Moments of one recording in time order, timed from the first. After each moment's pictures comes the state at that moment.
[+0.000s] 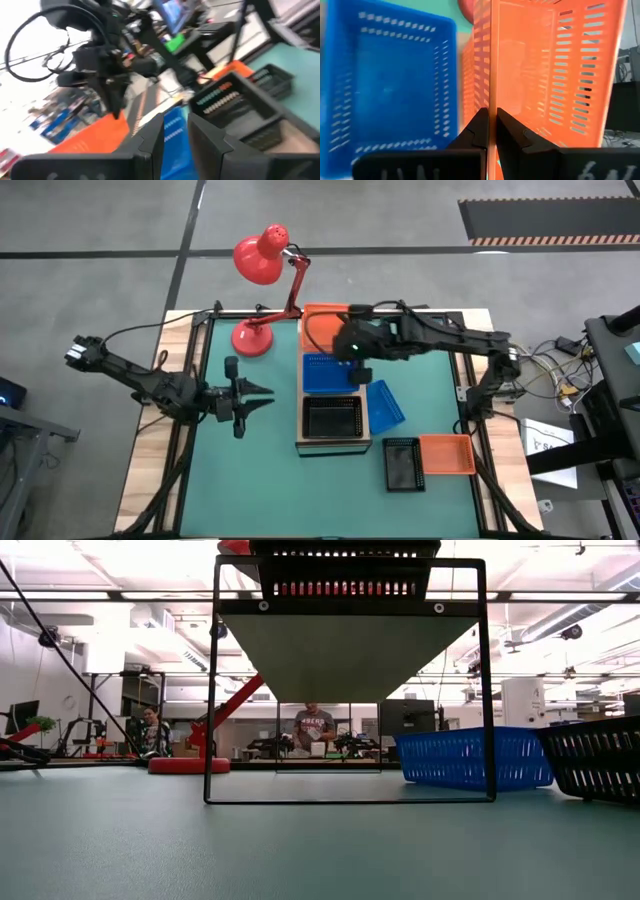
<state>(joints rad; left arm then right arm) -0.39 0.78 0.64 0.15 -0.47 0.65 -0.06 1.77 1.98 -1.18 0.41 -0.32</state>
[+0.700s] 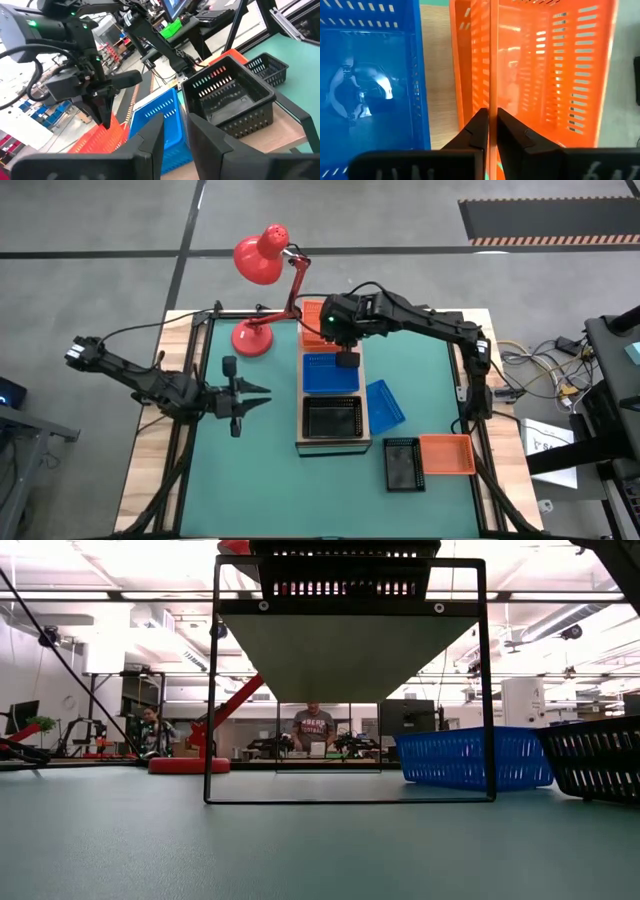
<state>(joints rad) -0.39 0.74 0.63 0.03 -0.51 0.56 -0.23 1.97 2.16 -1.29 0.22 -0.32</state>
